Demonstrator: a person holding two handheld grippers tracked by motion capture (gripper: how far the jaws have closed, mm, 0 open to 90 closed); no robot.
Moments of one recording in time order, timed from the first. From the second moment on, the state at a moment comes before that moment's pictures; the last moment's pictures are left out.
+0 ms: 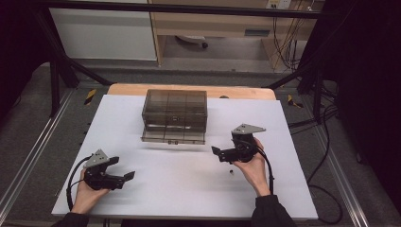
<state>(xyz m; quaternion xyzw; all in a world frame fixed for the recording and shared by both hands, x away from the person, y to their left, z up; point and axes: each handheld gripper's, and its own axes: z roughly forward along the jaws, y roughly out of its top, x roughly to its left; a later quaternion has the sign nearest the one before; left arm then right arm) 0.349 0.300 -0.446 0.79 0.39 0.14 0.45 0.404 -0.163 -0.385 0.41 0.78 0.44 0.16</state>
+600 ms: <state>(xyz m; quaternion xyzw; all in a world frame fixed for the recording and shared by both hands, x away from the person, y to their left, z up) 0.349 0.299 -0.447 0.79 0.39 0.14 0.45 0.377 -0.206 -0.410 0.43 0.78 0.42 0.16</state>
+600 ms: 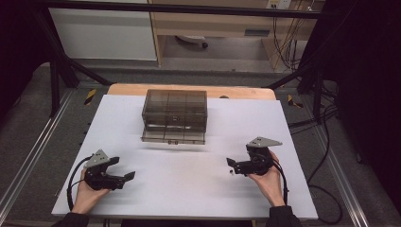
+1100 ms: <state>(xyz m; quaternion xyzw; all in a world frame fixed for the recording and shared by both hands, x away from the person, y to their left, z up) 0.349 0.299 -0.447 0.79 0.39 0.14 0.45 0.361 -0.209 -0.434 0.43 0.79 0.41 0.15</state>
